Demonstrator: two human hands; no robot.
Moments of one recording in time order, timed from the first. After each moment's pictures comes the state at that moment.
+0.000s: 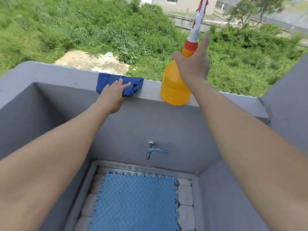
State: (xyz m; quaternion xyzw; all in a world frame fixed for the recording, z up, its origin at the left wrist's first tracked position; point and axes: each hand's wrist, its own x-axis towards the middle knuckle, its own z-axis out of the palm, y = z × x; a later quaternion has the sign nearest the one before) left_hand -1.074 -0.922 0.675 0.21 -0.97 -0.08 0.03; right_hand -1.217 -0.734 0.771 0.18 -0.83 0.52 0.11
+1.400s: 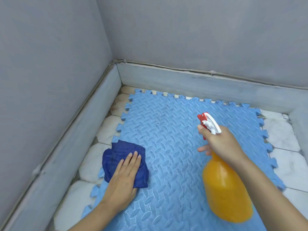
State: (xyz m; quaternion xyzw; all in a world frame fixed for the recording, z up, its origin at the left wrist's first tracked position) left_hand -0.655 -0.781 -0.110 0.19 -0.97 -0.17 0.00; right_hand -0.911 -0.618 0.031 0.13 -0.85 0.43 -0.29
